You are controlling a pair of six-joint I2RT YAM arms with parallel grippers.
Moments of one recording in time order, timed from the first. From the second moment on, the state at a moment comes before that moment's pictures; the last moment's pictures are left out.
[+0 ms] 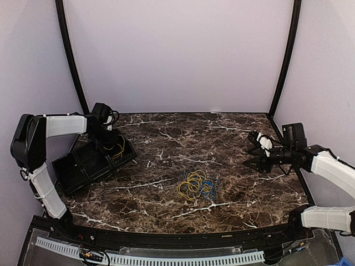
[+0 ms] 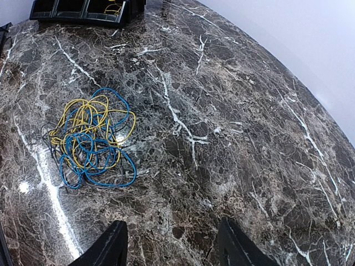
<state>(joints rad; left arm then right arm) -0.25 1.76 1.19 -0.43 -0.09 -0.21 0.23 0.99 0.61 -0.36 -0.60 -0.62</state>
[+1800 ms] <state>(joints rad) -0.86 1.78 1.16 -0.20 0.25 -0.19 0.23 1.06 0.62 -0.36 -0.60 -0.62</state>
